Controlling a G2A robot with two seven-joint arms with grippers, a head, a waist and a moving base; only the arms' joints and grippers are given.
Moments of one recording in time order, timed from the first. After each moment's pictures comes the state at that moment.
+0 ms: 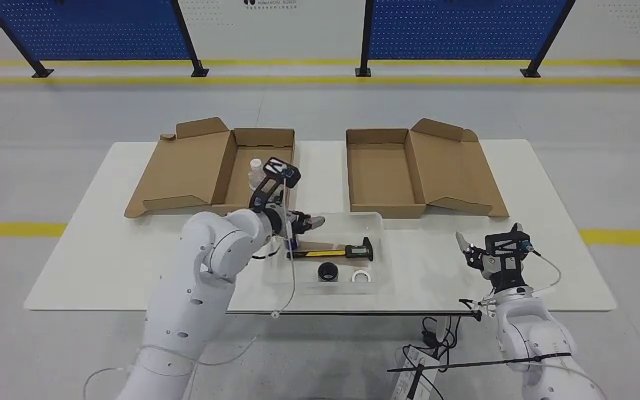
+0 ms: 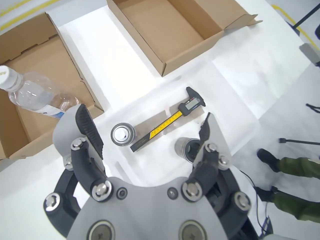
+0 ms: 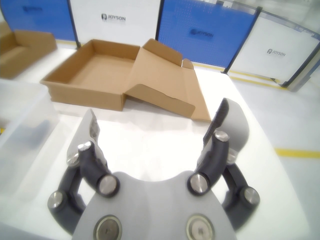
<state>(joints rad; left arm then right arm) 1.12 -1.34 -1.26 -1.74 1.04 -0.18 -1.05 -1.73 -1.15 1.60 -1.80 -1.33 0.00 0.00</state>
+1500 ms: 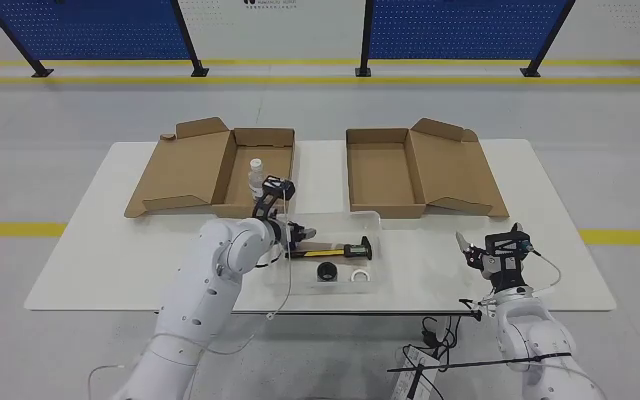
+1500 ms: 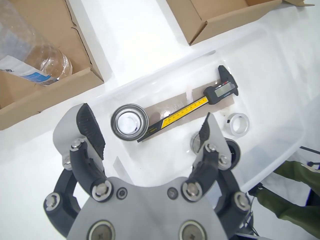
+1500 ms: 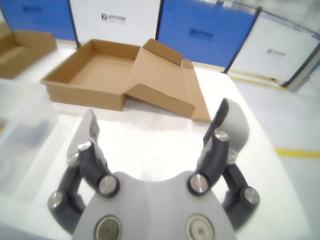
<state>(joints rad) 1.09 -1.33 -1.19 -1.53 1.05 -0.05 -1.02 -1.73 -1.15 1.60 -1.80 -1.33 0.00 0.00</state>
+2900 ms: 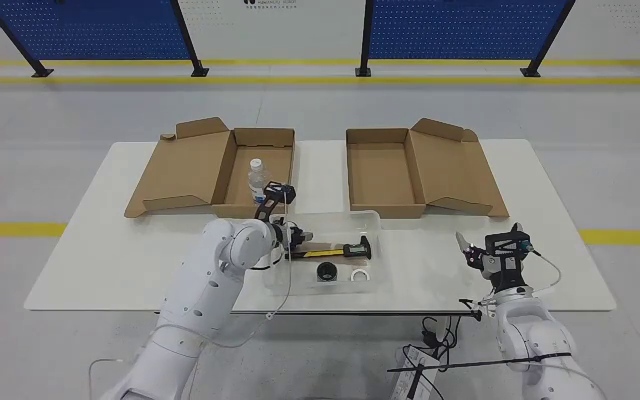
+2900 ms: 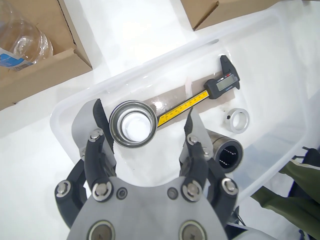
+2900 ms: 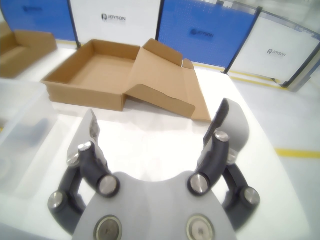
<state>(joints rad) 1.05 -1.32 -1.15 -1.43 0.98 -0.02 -1.04 -1.73 -1.15 1.60 -1.80 -1.33 0.00 0.00</state>
